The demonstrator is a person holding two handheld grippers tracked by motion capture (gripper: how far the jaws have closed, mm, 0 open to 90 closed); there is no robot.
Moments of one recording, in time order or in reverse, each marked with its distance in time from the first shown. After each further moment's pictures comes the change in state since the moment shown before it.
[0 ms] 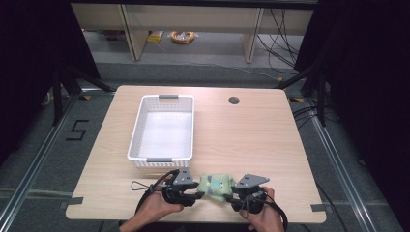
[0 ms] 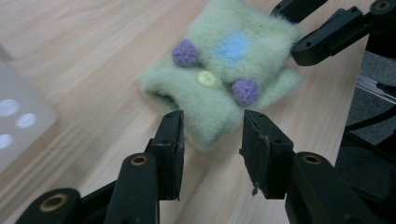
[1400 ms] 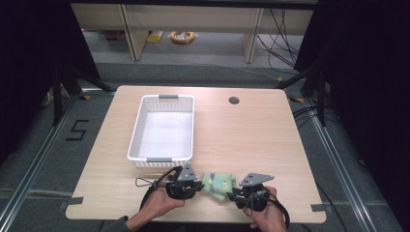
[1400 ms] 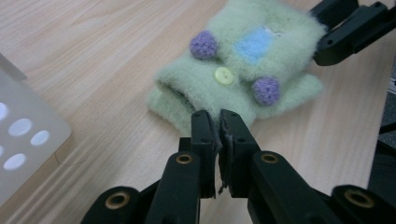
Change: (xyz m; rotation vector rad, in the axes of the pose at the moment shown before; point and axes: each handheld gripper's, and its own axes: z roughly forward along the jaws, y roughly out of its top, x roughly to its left) left arm 0.006 0.006 0.003 -0.014 0.036 0.024; right arm -0.011 -0.005 -0.001 -0.002 0.046 0.067
